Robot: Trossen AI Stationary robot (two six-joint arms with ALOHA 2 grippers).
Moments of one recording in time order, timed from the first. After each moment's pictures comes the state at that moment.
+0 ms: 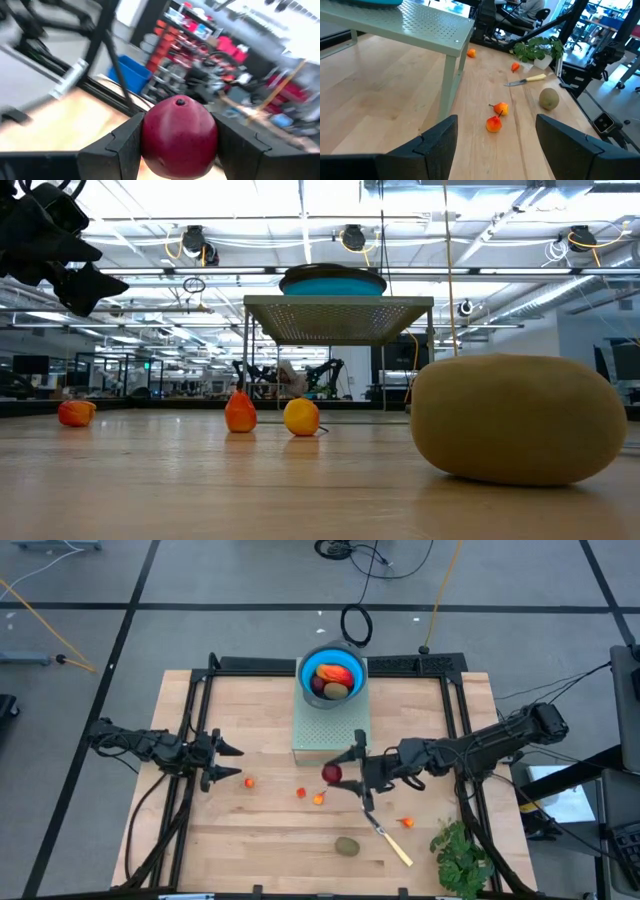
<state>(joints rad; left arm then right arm) -0.31 0.01 0.17 -0.38 -0.25 -0.34 0.26 1.37 0.95 0.42 0.12 -0.49</state>
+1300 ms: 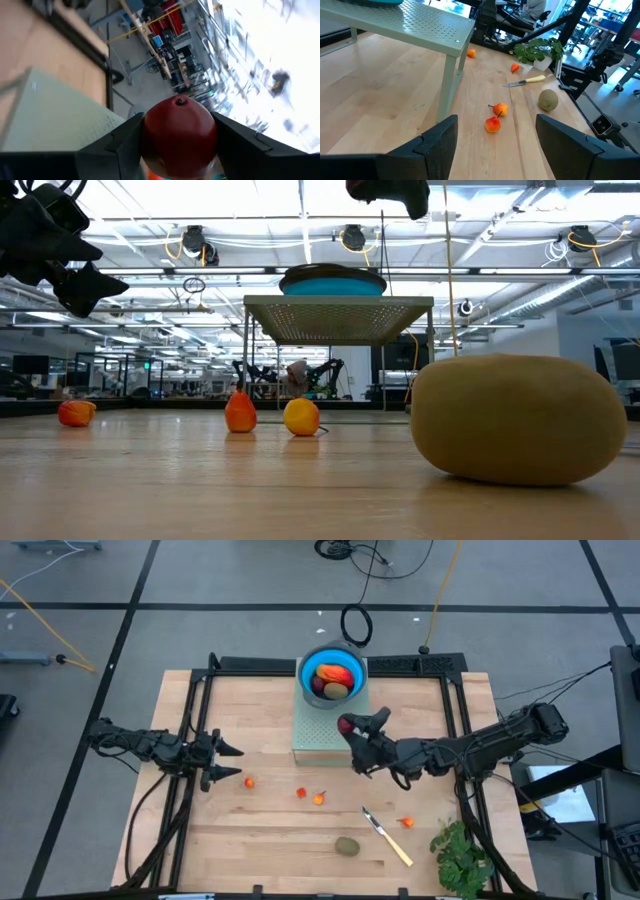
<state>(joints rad) -0.31 0.01 0.17 -0.38 -0.25 -0.36 0.25 1.37 0.95 0.39 0.86 -1.04</state>
